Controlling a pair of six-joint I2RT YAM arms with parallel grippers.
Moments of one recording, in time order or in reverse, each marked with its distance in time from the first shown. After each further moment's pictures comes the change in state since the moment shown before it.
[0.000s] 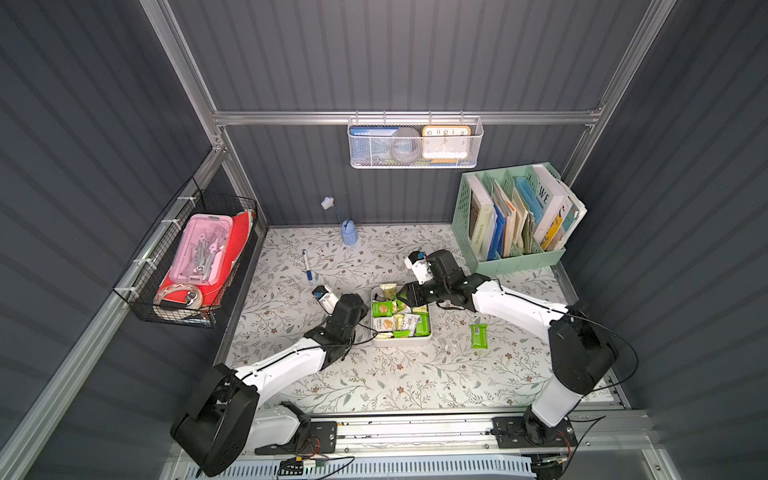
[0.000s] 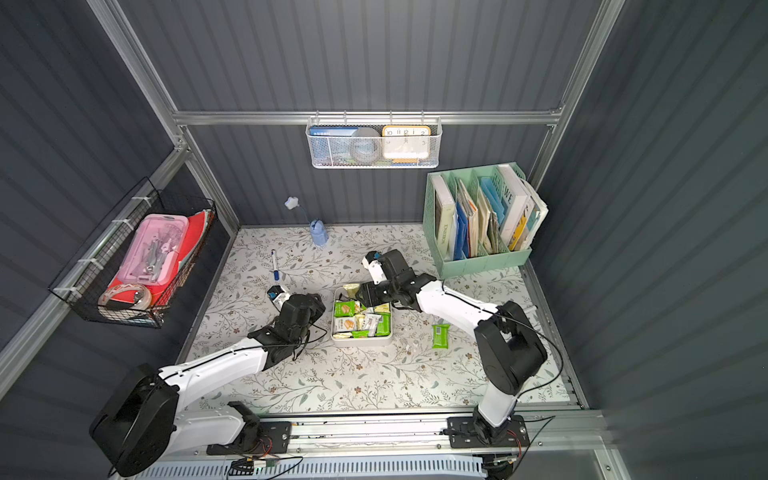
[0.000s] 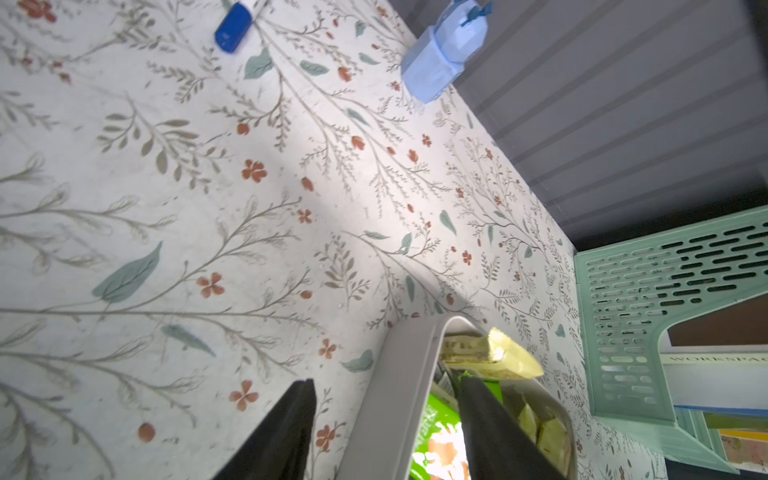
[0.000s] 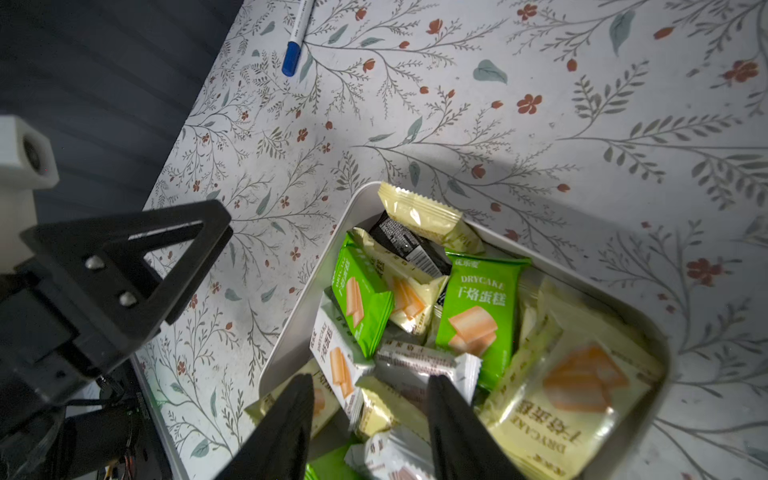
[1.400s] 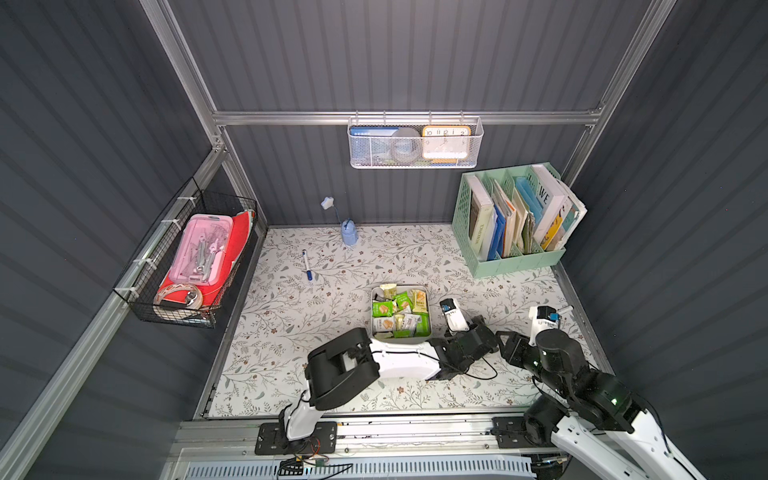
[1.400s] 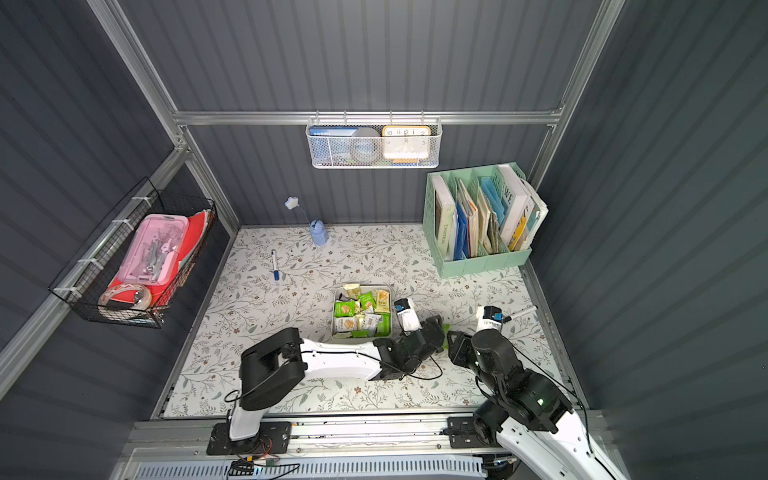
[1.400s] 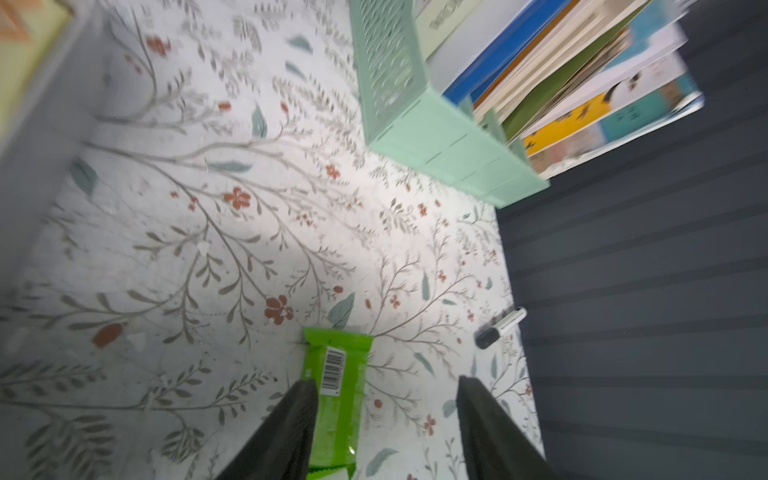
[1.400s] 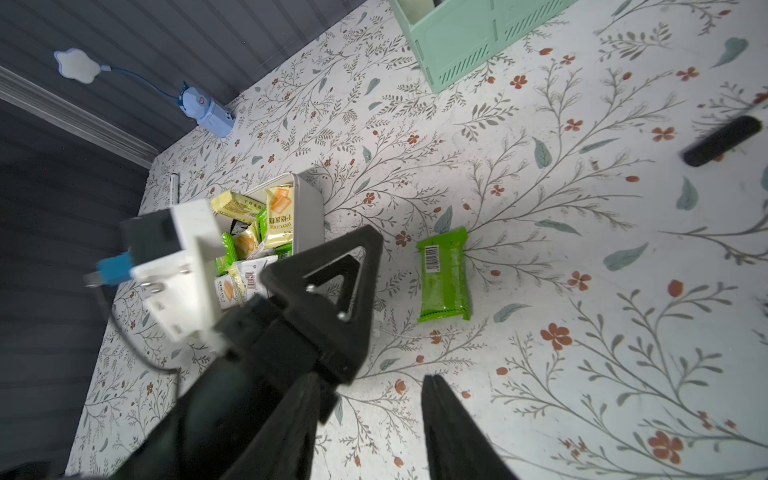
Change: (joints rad) left arm -0.690 0.715 0.774 0.020 -0.222 -0.116; right arm -0.018 -1.318 -0.560 -0.614 0.565 0.448
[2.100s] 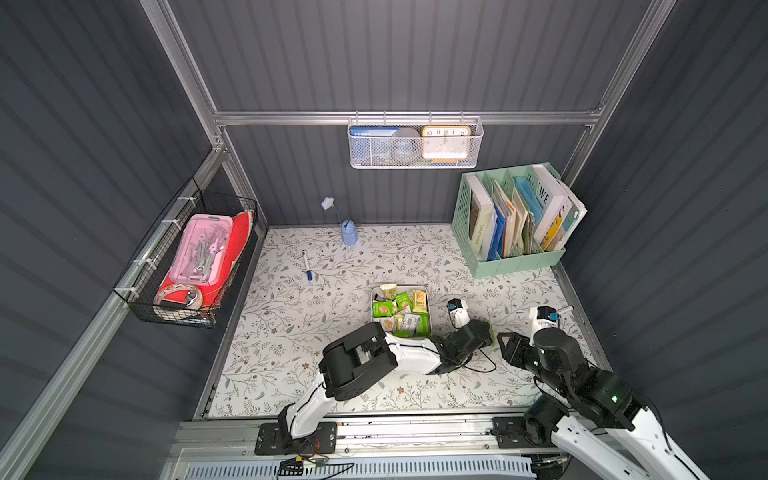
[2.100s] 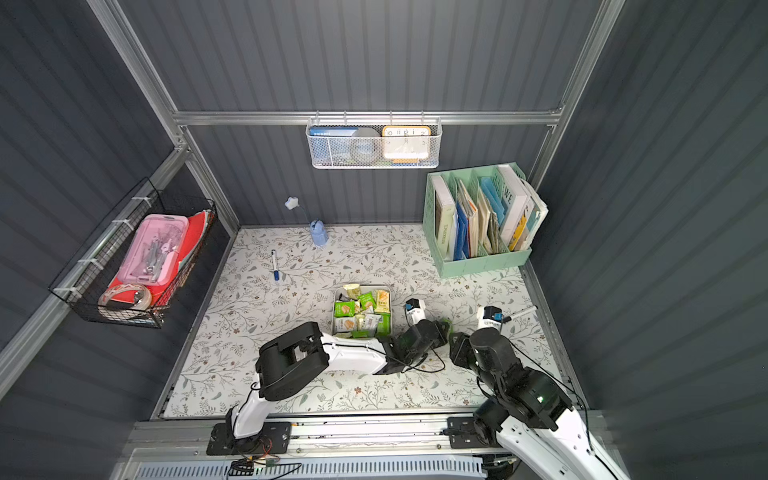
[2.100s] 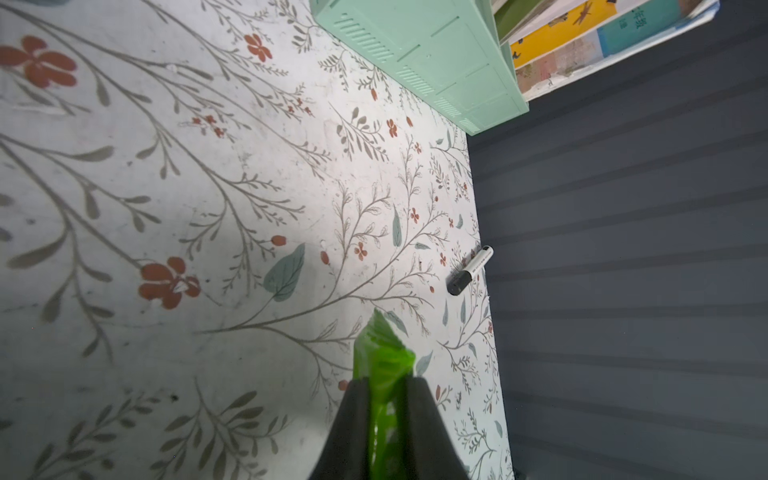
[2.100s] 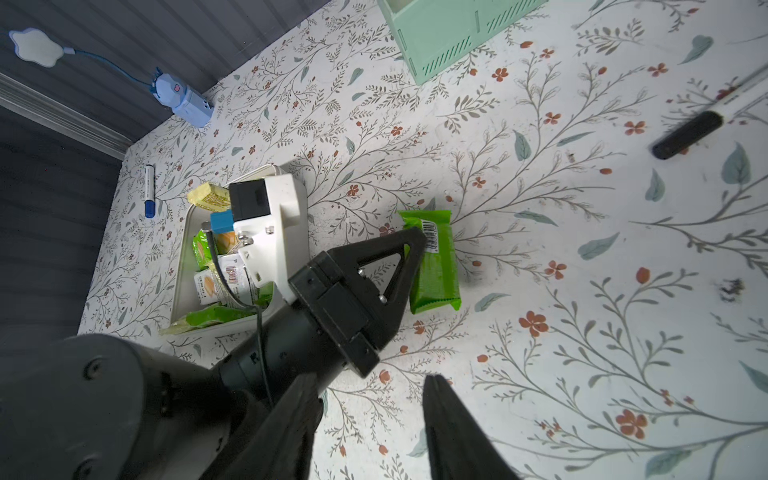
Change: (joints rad) left arm 0.074 0.199 0.019 0.250 0.359 -0.037; right arm 0.000 0.014 0.029 -0.066 0.031 0.005
